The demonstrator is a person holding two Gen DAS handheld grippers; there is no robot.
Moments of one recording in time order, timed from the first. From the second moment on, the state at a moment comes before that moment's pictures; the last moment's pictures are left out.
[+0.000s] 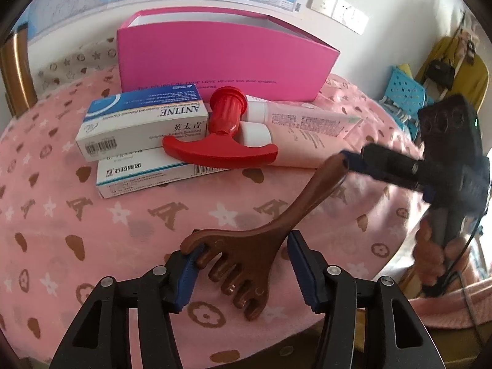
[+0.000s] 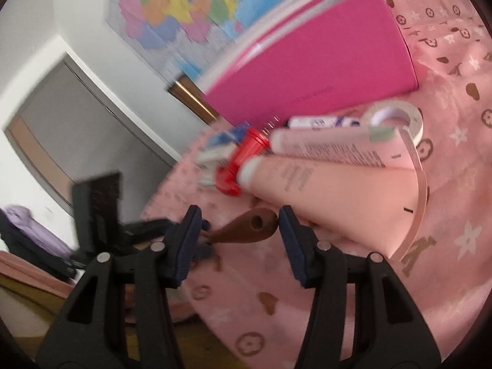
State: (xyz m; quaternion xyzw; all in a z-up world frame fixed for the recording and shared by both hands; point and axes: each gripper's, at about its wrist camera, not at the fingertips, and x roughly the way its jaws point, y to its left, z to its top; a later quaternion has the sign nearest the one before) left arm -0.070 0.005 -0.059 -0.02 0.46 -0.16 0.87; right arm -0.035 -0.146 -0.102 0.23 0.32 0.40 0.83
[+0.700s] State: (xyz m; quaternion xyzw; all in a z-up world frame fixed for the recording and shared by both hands) left arm -0.050 -0.013 -0.052 0.00 0.45 -0.14 0.88; right arm -0.023 -0.116 -0.072 0.20 0.33 0.43 0.82
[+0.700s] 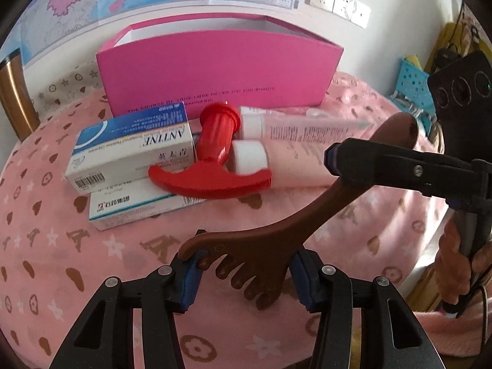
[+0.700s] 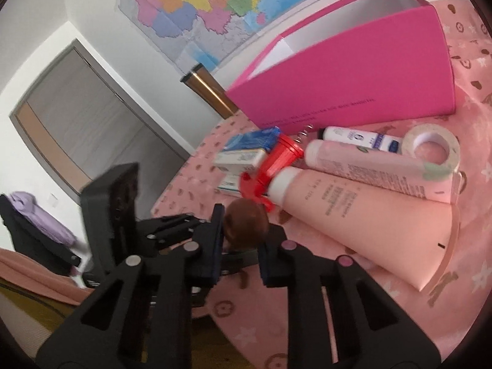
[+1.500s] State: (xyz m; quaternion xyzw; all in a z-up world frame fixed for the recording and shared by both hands) left arm 0.087 -0.042 0.065 0.08 0.36 -0.15 0.92; right arm 0.079 -0.174 0.039 0.24 0.23 0.41 0.85
